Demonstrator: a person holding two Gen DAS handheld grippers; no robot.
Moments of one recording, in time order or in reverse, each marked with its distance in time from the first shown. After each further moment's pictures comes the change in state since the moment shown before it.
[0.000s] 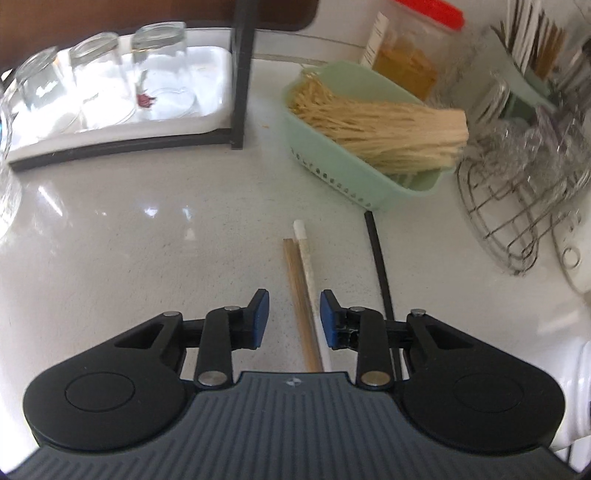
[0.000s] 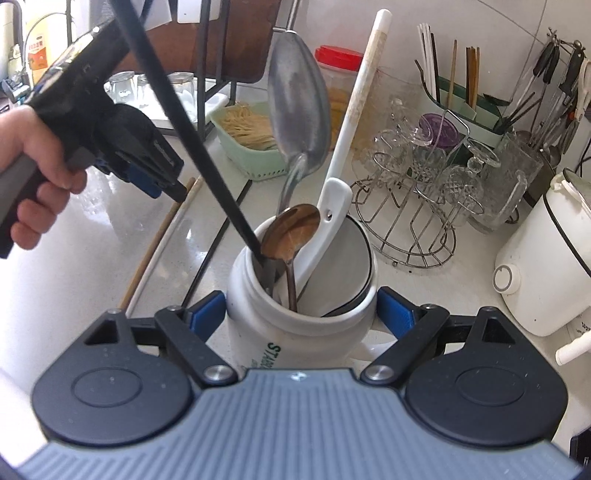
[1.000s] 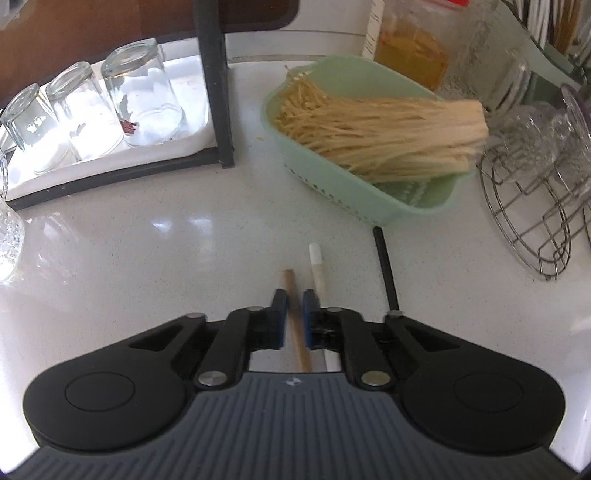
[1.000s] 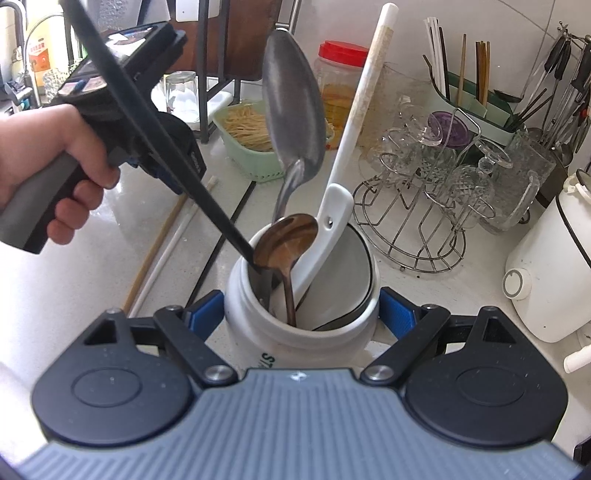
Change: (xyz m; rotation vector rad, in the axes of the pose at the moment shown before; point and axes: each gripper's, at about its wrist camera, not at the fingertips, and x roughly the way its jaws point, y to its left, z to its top) left arm 0.022 -0.024 0.023 0.054 0.024 0.112; right arm 0.012 -0.007 0.006 -0.006 0.007 0.041
